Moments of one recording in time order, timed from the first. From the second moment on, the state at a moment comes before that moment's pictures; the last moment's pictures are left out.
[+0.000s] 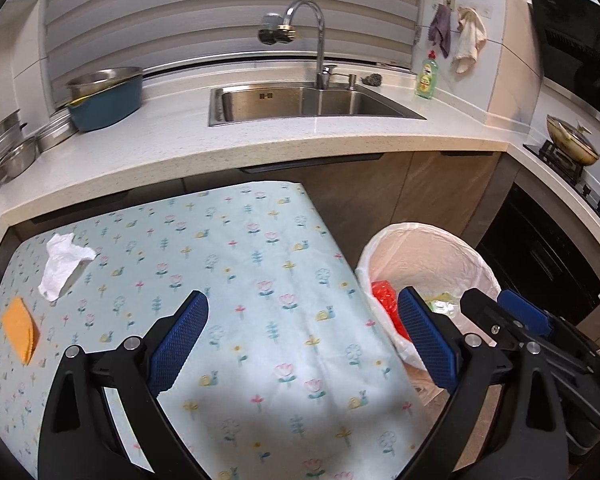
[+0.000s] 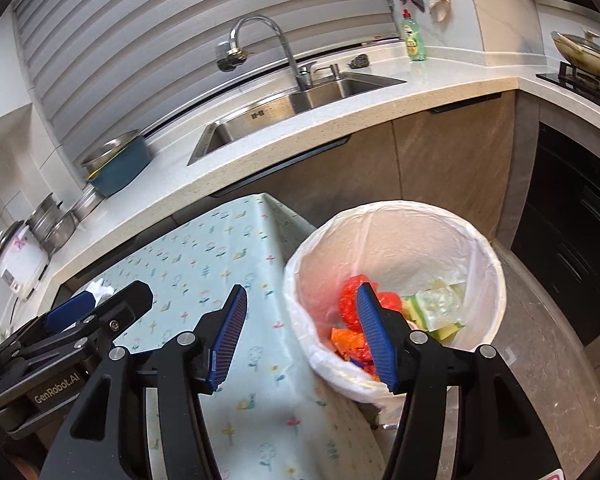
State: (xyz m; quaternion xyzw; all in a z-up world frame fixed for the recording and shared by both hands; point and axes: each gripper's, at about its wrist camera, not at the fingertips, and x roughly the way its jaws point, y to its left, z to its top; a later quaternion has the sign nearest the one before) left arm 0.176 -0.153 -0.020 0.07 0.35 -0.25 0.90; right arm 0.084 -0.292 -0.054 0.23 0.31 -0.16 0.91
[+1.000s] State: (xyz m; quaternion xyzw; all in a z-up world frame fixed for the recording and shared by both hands) left arm 0.246 0.129 -0.044 -0.03 0.38 -0.01 0.92; right arm 0.204 -0.069 -0.057 0.14 0.36 -0.01 0.92
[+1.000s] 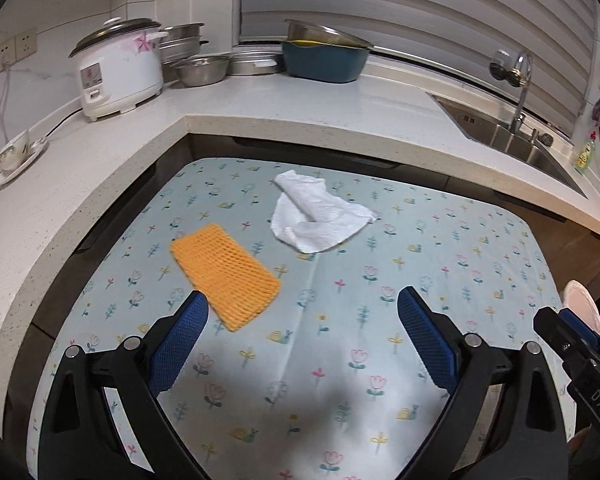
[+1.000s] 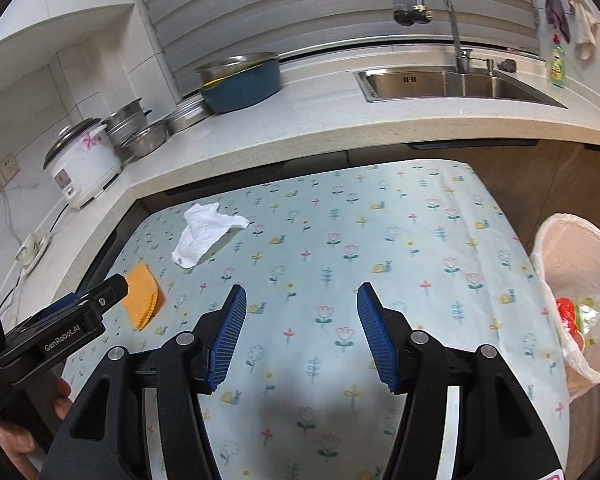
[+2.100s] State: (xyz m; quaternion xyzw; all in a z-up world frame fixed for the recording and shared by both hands) left arm 0.356 0.209 -0.130 -0.11 0.47 0.00 0.87; right arm 0.406 0.063 -0.128 0.08 0.42 0.07 0.90
